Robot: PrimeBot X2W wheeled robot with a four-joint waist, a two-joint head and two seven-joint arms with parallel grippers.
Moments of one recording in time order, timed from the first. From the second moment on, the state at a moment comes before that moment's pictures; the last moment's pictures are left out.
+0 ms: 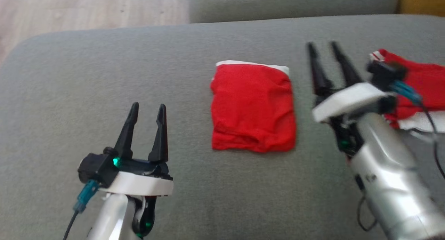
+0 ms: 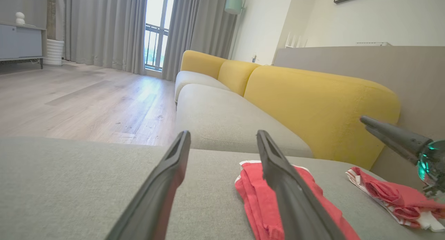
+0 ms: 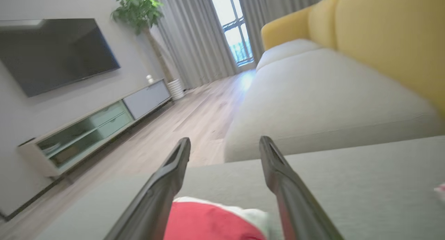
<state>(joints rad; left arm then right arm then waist) -0.19 0.04 -0.23 0.23 -0.32 -0.13 -0.26 -0.67 -0.13 0.45 0.75 0.66 0.13 -0.25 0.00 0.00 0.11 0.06</state>
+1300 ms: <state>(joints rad) -0.22 0.04 -0.28 0.18 -0.35 -0.13 -0.26 -0.32 -0.05 0.10 0.41 0.33 0.13 -0.15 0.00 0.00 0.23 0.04</state>
